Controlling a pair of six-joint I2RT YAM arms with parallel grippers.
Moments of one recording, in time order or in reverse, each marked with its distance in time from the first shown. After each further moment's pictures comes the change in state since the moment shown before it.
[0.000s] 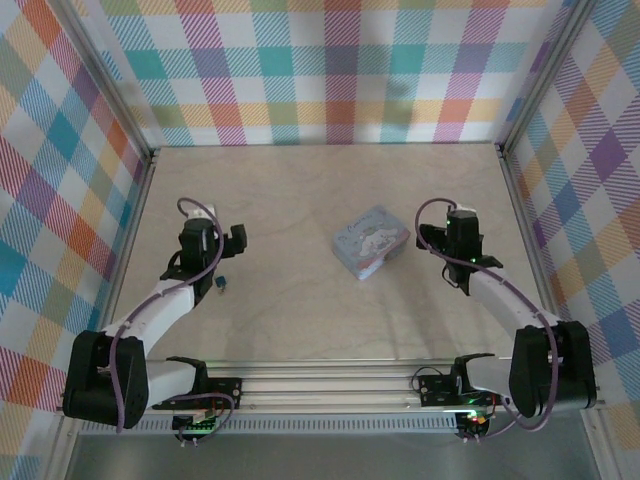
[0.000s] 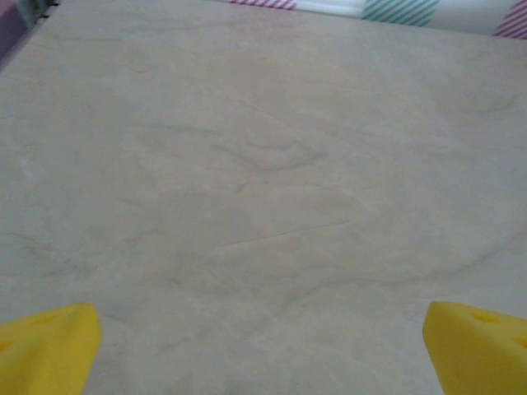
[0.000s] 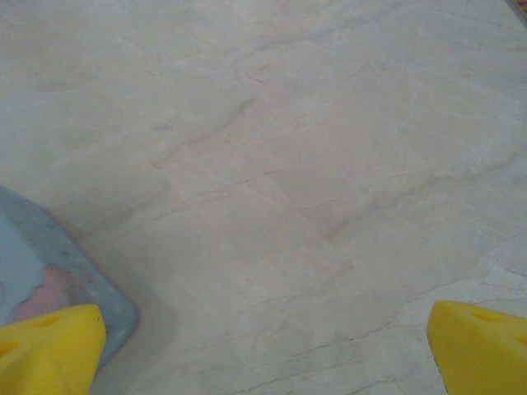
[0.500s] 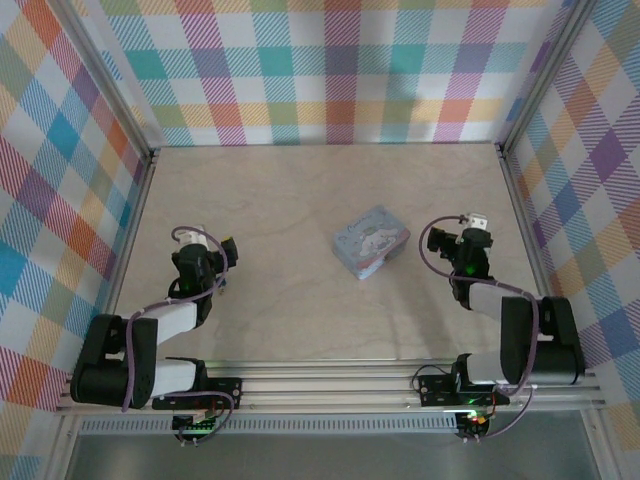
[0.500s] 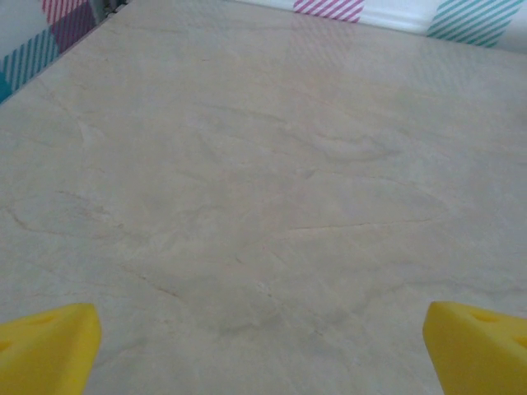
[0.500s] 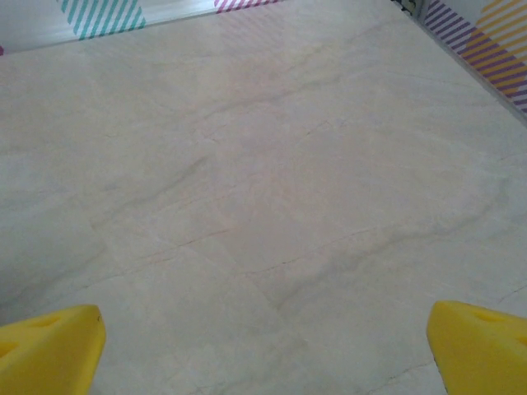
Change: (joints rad) left arm 0.067 0.095 -0.249 0.467 -0.023 -0.007; right arm -0.140 0.160 -0.231 0.621 -0.084 -0.089
